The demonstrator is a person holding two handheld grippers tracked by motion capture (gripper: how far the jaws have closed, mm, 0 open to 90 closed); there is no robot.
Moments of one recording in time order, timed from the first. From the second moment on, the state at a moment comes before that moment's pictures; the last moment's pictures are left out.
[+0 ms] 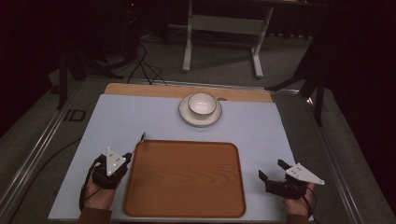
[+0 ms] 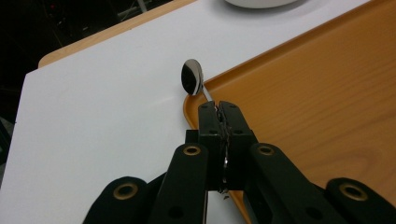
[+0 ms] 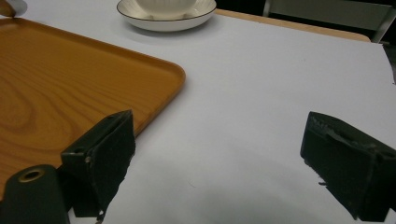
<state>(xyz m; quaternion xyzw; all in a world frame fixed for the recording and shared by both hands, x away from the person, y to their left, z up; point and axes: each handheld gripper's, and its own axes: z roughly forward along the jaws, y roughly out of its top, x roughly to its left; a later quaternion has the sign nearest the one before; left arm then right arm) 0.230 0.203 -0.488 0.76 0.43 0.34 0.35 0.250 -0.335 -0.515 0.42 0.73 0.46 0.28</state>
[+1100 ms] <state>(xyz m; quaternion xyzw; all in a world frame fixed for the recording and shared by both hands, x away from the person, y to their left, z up) 0.200 0.180 -0.503 0.79 0.42 0.28 0.36 0.250 -0.333 -0.515 0.42 0.73 0.46 0.28</state>
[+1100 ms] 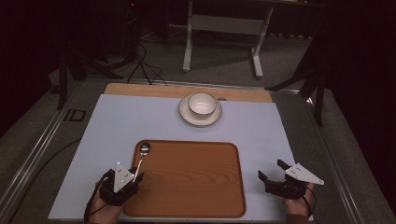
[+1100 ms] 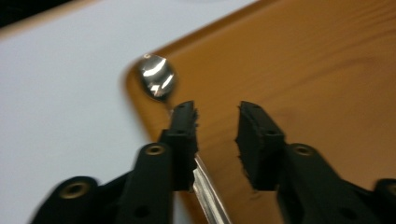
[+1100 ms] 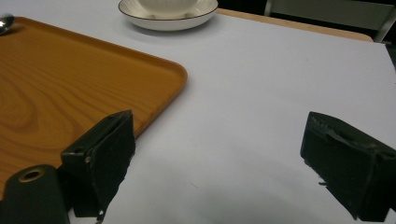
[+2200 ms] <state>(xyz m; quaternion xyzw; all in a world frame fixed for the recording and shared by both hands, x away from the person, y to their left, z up) 0.246 0.258 -0.509 0.69 0.52 0.30 0.40 0.250 -0.333 -0.515 0.41 0.73 0.46 0.28</state>
